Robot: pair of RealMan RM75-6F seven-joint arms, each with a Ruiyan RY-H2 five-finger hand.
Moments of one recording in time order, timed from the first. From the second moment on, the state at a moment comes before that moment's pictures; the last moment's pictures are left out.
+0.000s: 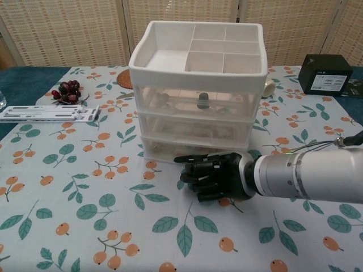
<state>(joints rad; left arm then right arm) -0.08 -1.13 -0.01 -1.78 1.52 1.50 0.21 0.74 -1.69 0.33 -1.48 -0.72 0.30 0.71</state>
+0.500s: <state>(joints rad) -0.07 -1.13 -0.01 -1.78 1.52 1.49 0.21 0.72 -1.67 0.31 -1.54 -0.73 0.29 0.68</state>
